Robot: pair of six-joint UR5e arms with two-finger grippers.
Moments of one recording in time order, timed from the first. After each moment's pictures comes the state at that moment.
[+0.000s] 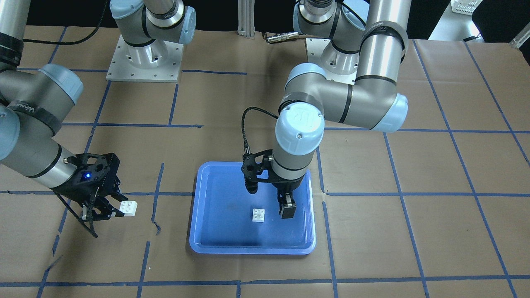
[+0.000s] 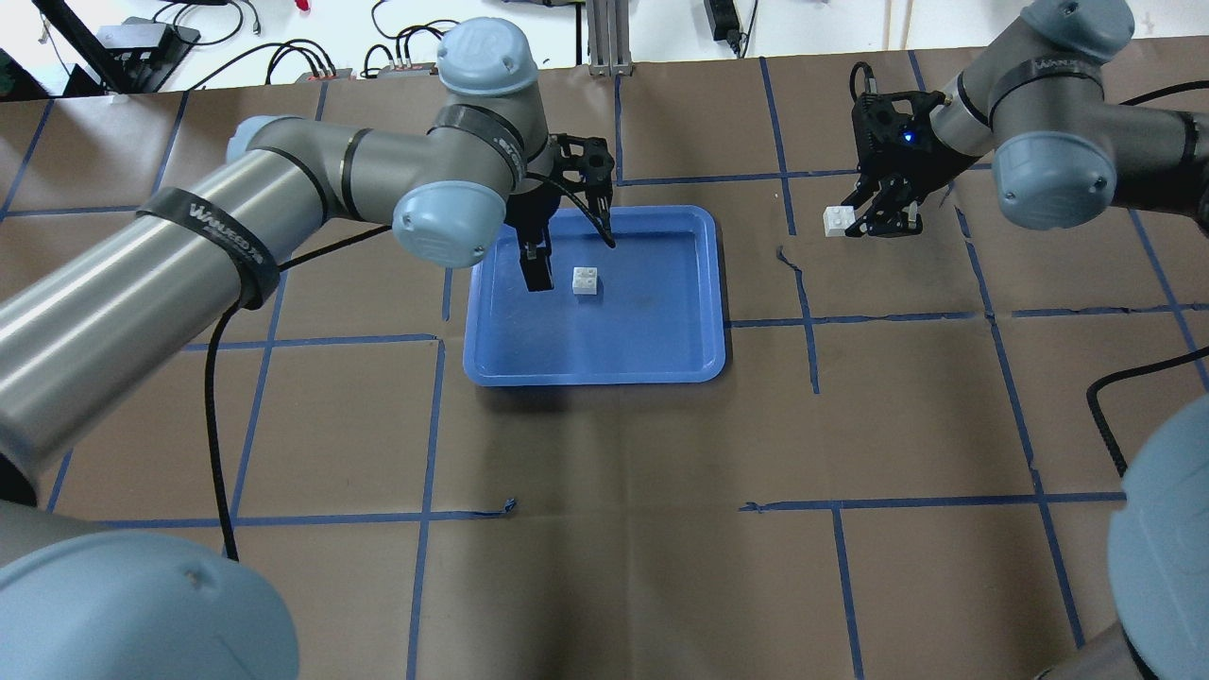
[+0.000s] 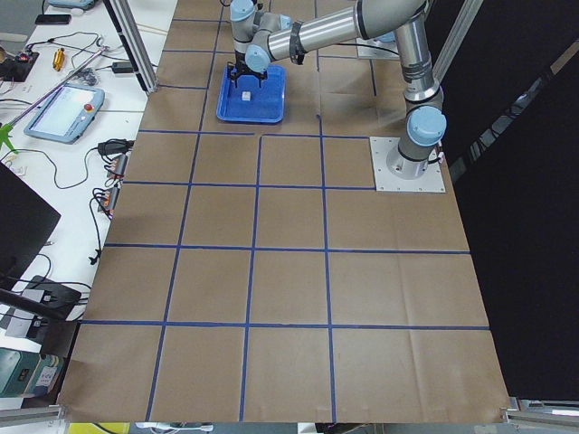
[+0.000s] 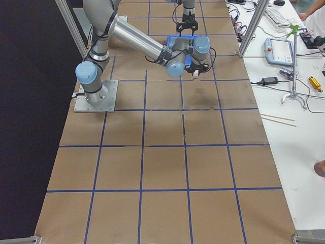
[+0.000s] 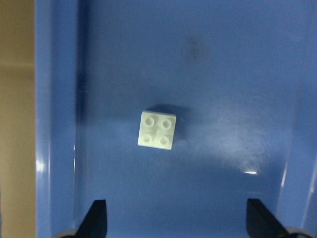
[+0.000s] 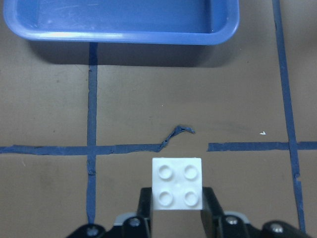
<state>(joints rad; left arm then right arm) -1.79 -2.00 -1.53 -1.15 1.56 1.22 1.36 -1.21 1.70 -2.08 -1.25 -1.78</state>
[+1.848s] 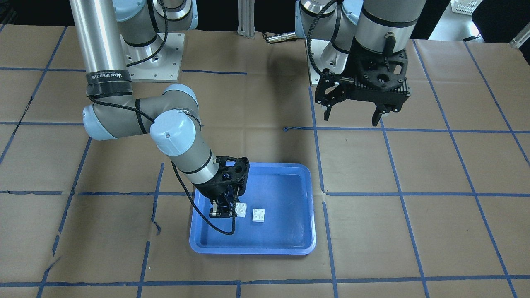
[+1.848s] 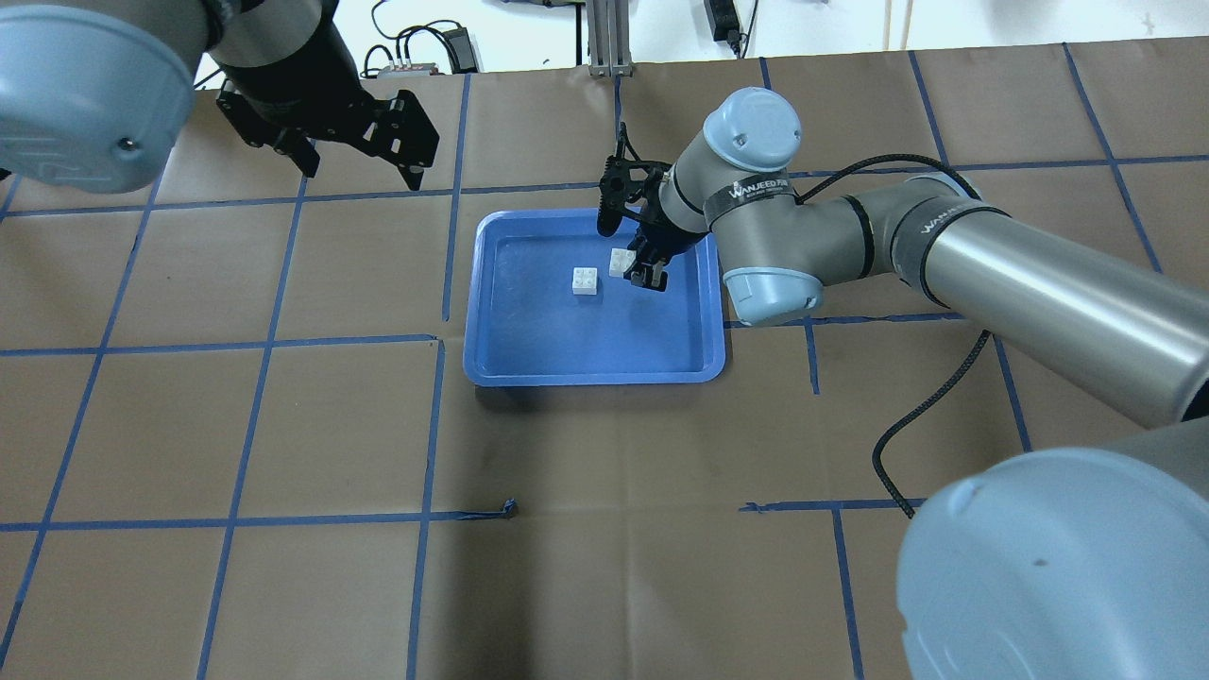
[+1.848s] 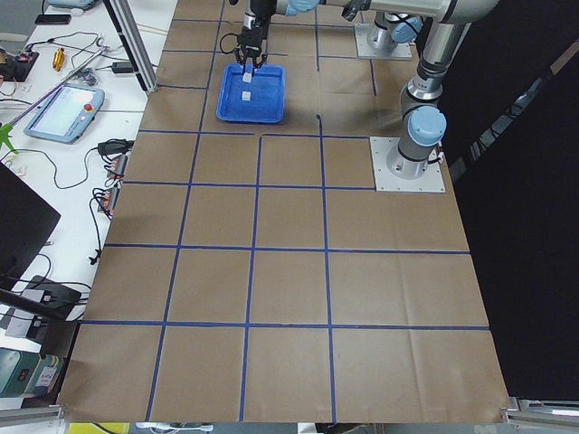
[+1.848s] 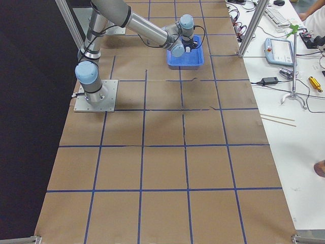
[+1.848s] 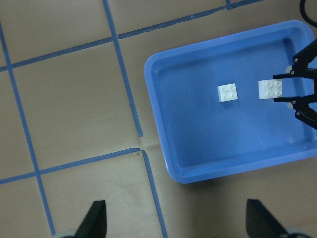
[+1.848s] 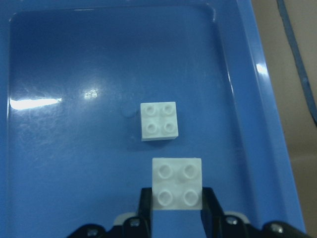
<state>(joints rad) -1.63 -1.62 -1.48 -1.50 1.61 0.09 1.78 -1.04 1.71 -2.51 -1.27 -1.19</state>
